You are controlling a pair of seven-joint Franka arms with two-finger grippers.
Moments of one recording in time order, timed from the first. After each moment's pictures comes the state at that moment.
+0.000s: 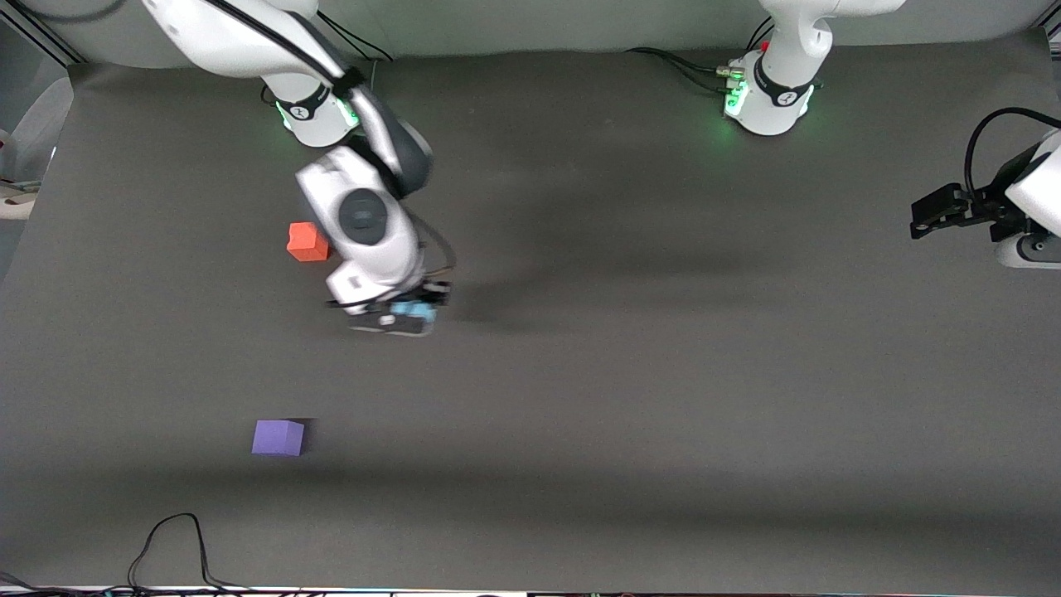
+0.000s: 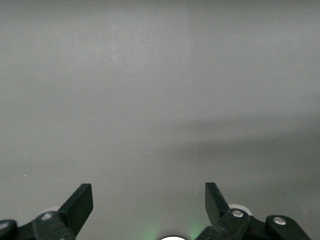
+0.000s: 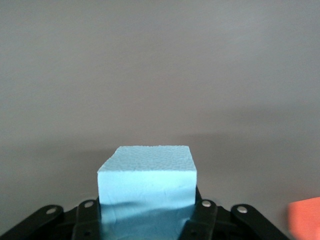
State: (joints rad) left arm -0.08 0.03 0.05 -1.57 0.02 1.51 0.05; right arm 0.26 0.30 0.21 -1.94 -0.15 2.14 0.69
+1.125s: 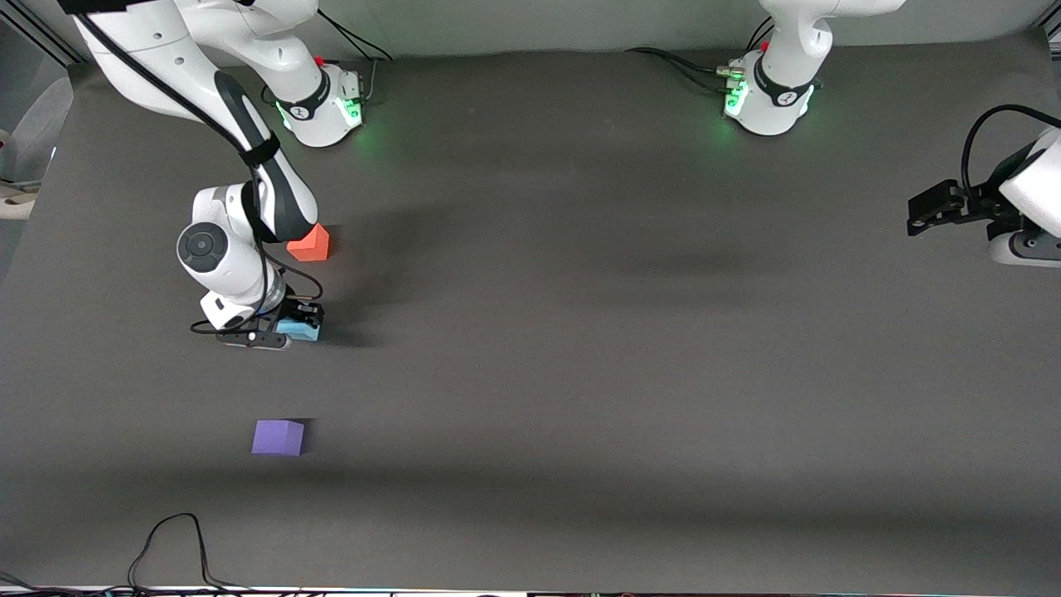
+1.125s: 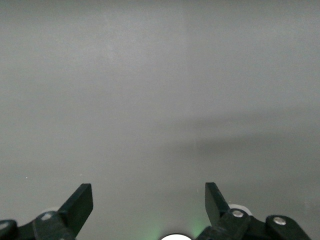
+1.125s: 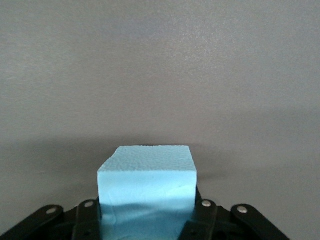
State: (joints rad) left arm -0.08 0.02 0.05 -1.57 0.02 1.50 0.07; right arm 0.25 0.33 -0.17 -2.33 -0.06 2.65 0.25
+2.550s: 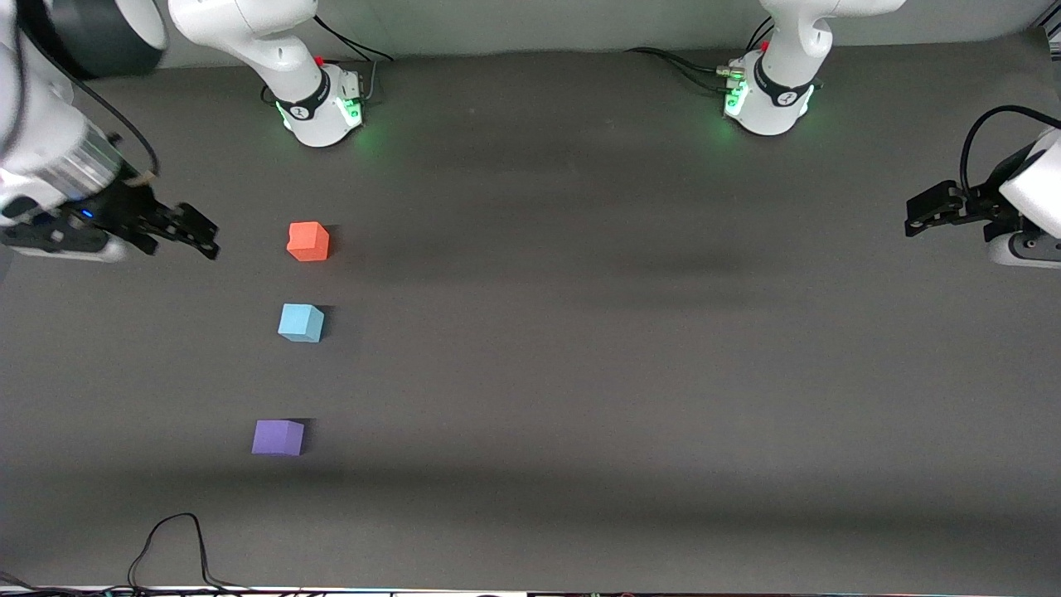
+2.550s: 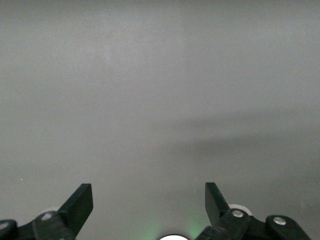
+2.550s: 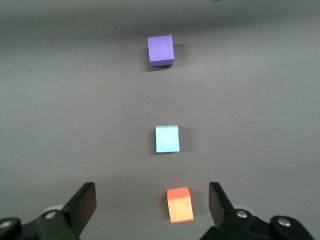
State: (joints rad) left arm -0.08 0.02 0.06 -1.57 0.01 1.51 0.07; right arm 0.26 -0.20 -0.17 -1.93 -0.06 1.83 0.24
